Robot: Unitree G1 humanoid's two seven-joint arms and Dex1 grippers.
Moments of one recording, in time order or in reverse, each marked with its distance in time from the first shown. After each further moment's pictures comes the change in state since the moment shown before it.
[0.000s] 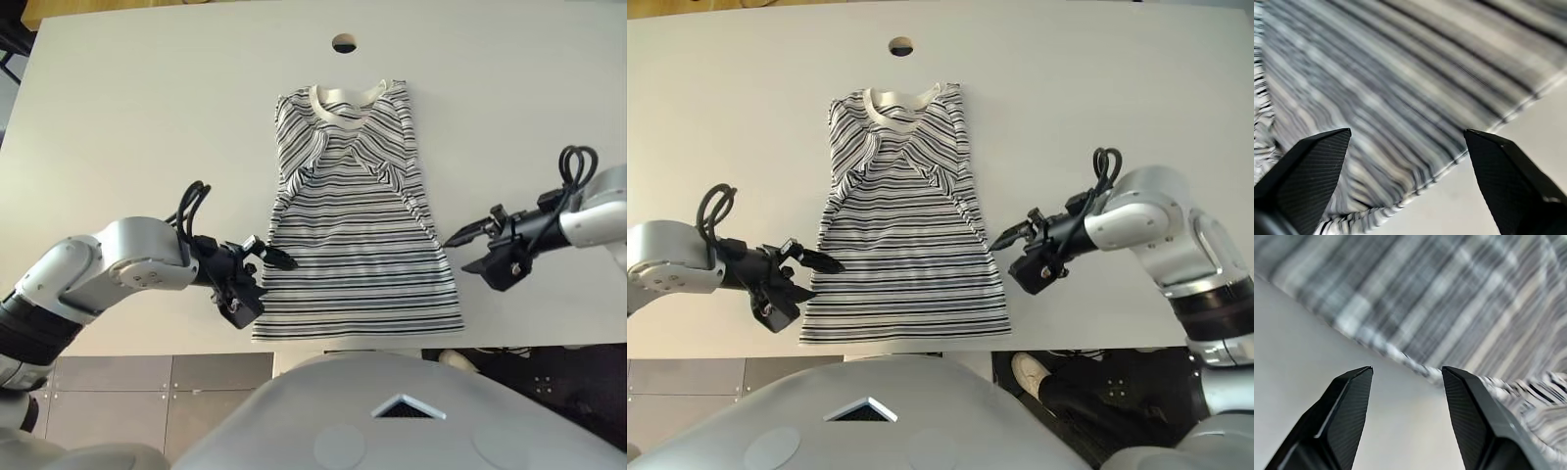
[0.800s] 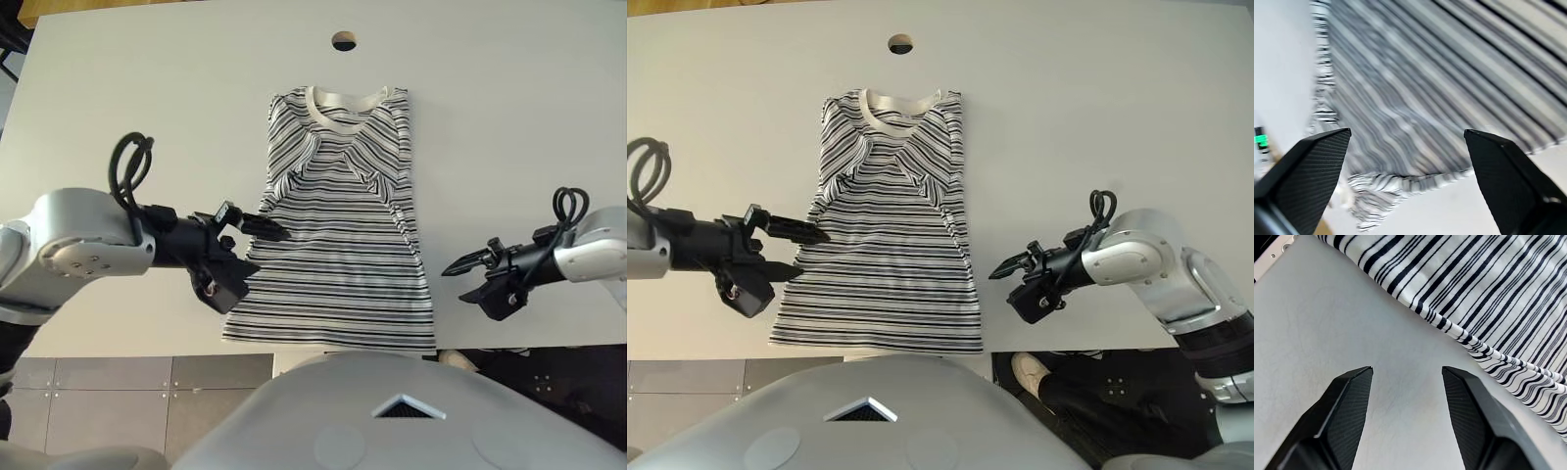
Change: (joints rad) left arm 0.019 0.066 0.249 -0.080 -0.229 0.025 -0.040; right arm 0.155 -0.050 -0.004 -0.073 0.004 0.052 -0.090
